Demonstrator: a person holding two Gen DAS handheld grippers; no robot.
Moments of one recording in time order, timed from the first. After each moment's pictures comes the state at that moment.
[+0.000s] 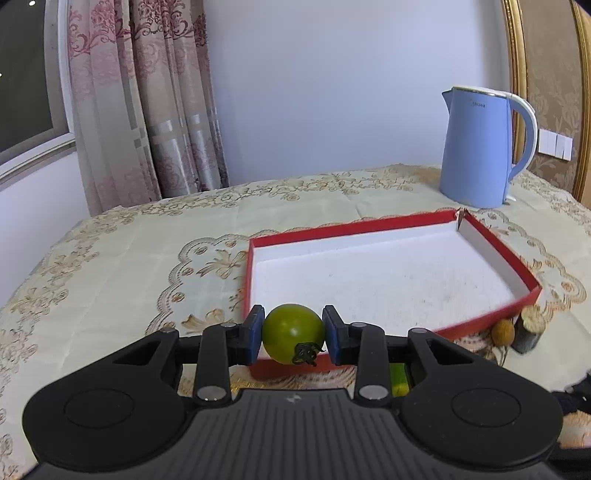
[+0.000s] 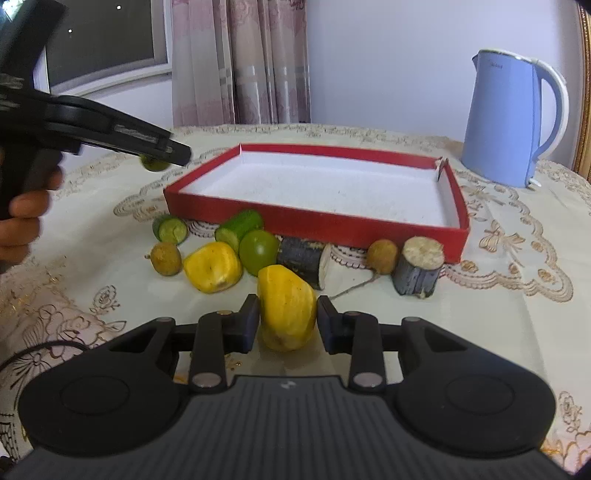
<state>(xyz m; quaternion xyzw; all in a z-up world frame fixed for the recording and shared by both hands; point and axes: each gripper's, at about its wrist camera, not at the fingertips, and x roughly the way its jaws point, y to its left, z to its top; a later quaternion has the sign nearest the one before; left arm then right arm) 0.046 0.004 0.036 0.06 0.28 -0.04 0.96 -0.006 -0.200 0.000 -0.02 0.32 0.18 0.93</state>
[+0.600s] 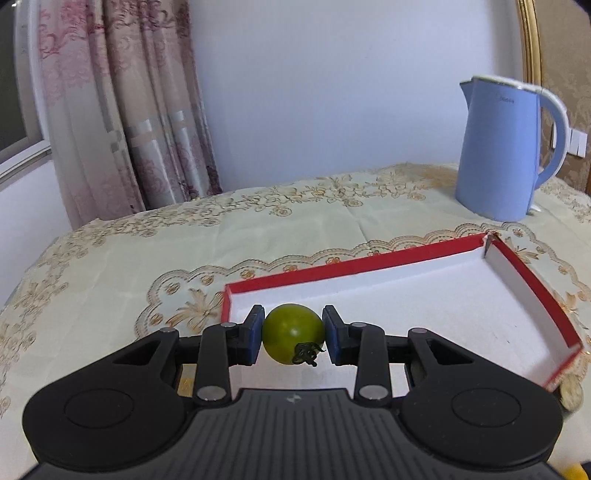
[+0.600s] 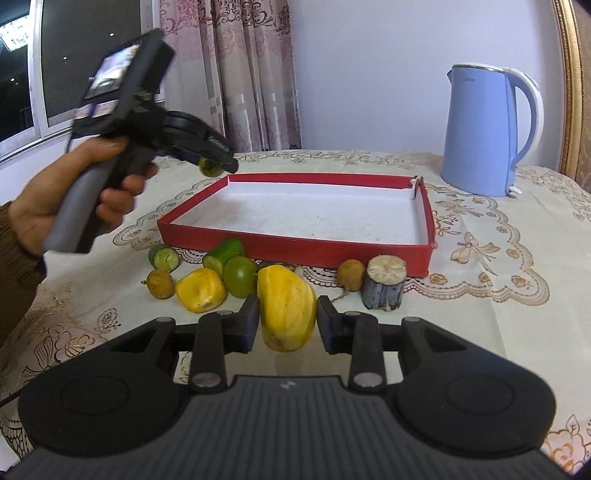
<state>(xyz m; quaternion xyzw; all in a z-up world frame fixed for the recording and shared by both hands) 0.148 -0.021 0.035 0.08 0.30 -0.04 0.95 -0.013 -0.230 0.013 0.01 0.29 0.17 0.94</state>
